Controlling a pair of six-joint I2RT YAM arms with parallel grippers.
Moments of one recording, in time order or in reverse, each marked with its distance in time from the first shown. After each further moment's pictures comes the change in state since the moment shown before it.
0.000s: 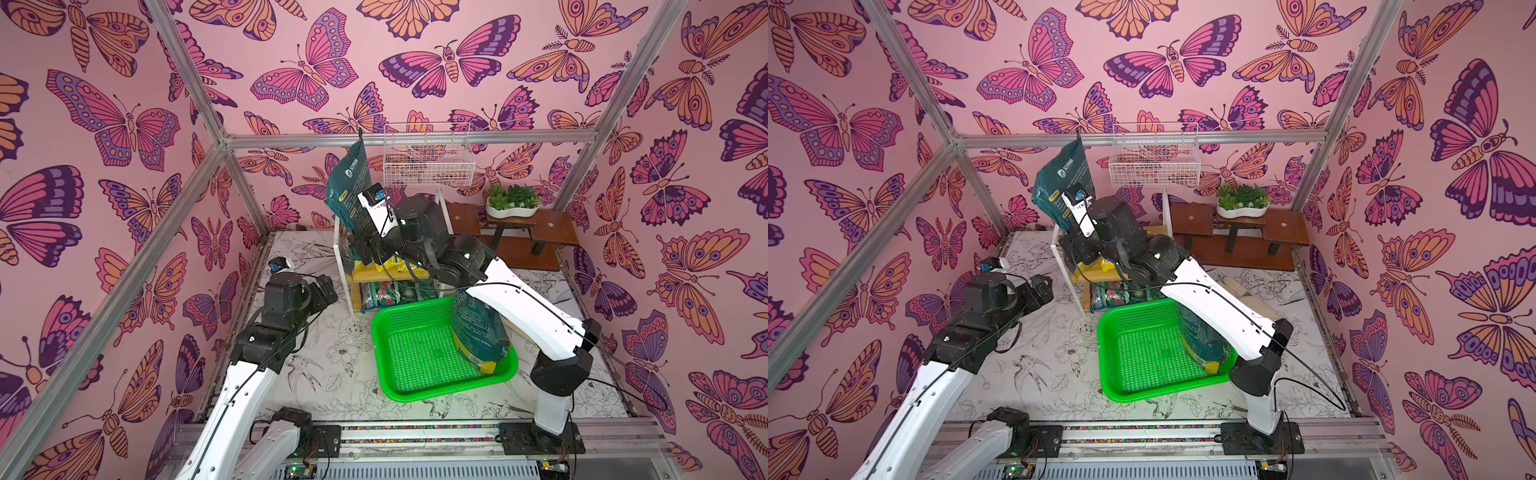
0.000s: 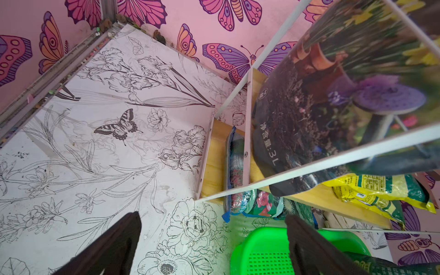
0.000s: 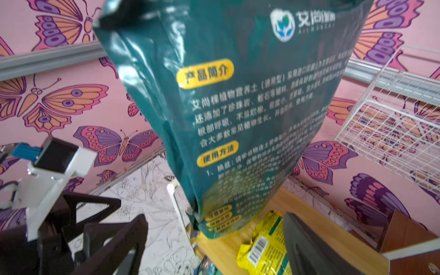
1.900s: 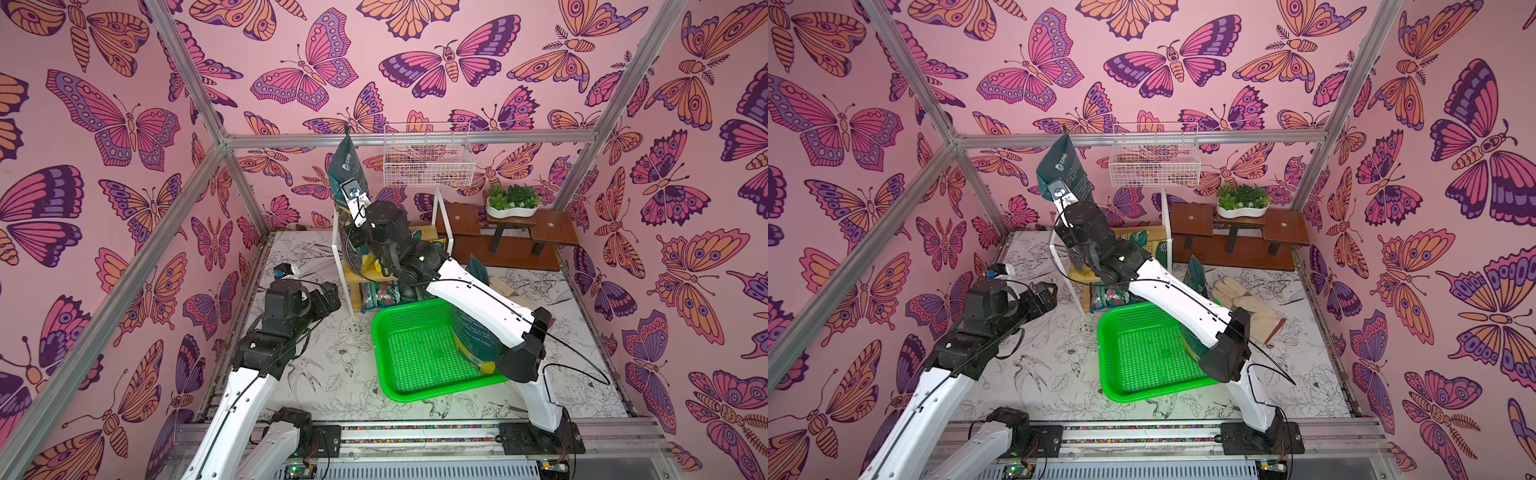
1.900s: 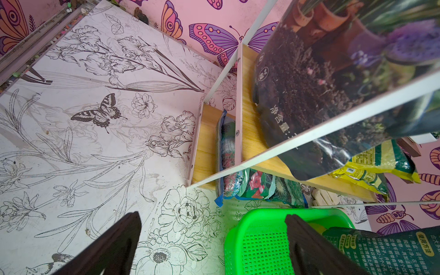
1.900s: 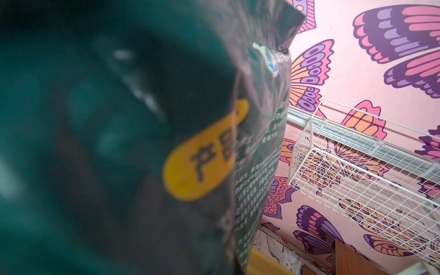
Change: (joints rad) left arm 0.013 -0.043 -0.070 0.021 0.080 0.005; right arm 0.012 0.217 0.117 0.306 0.299 -0.204
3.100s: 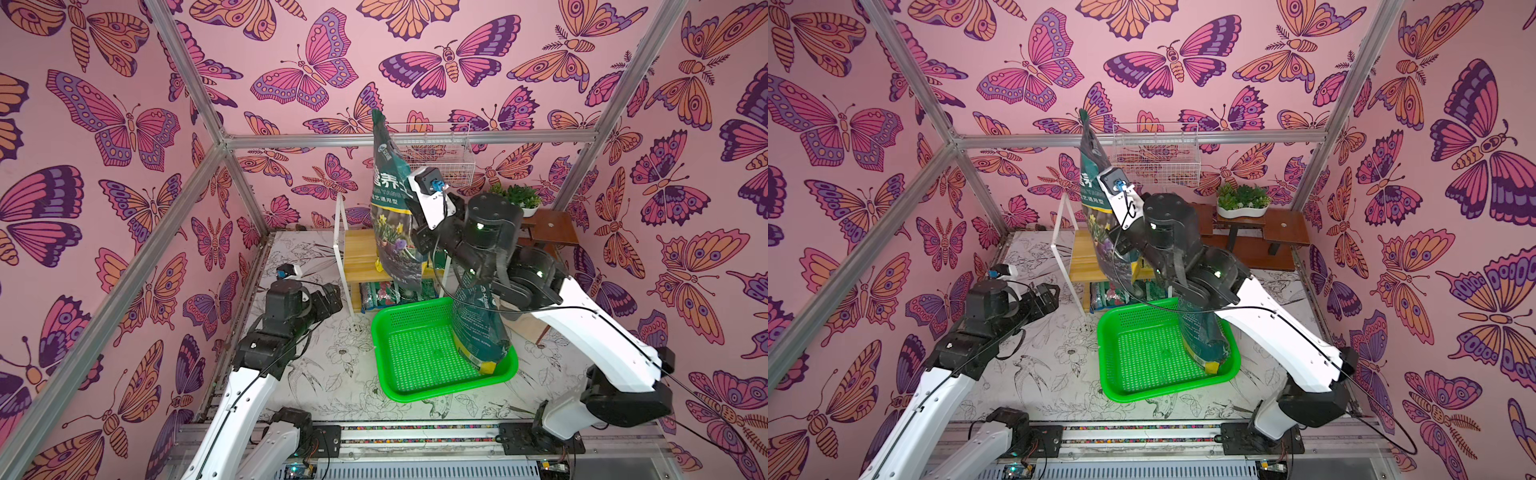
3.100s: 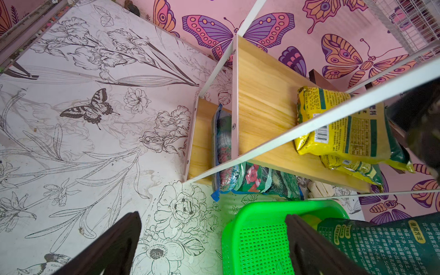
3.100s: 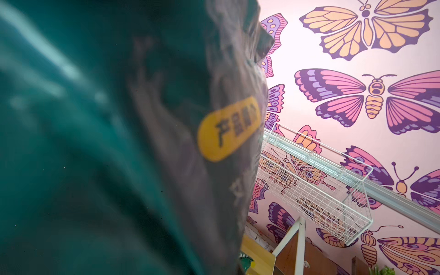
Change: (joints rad) left arm 0.000 0.000 -0.004 0.000 0.043 0.011; right arm -0.006 -0.586 -0.363 -0.193 -0.135 -0.027
